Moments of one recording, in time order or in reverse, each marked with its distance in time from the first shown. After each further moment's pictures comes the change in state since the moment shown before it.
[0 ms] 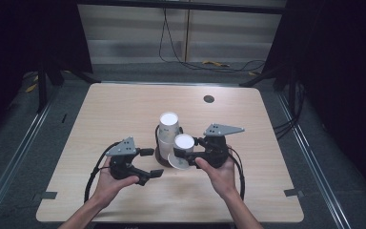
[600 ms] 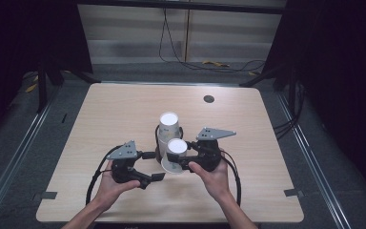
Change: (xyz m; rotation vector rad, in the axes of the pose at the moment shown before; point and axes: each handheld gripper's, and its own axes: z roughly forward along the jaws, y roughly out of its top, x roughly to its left) left arm -0.001 -0.010 0.006 -0.017 -0.037 -0.016; right arm 0.008 -0.009 0.016 0.010 0.051 0.003
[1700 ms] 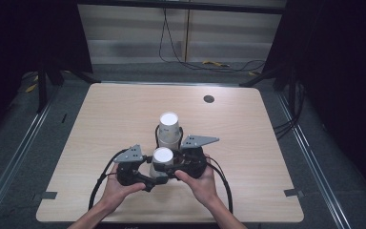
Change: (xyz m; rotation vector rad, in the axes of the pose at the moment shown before) left arm -0.001 -0.010 0.015 0.017 -0.001 -0.021; right arm 0.018 -0.013 0.032 0.029 0.076 -0.012
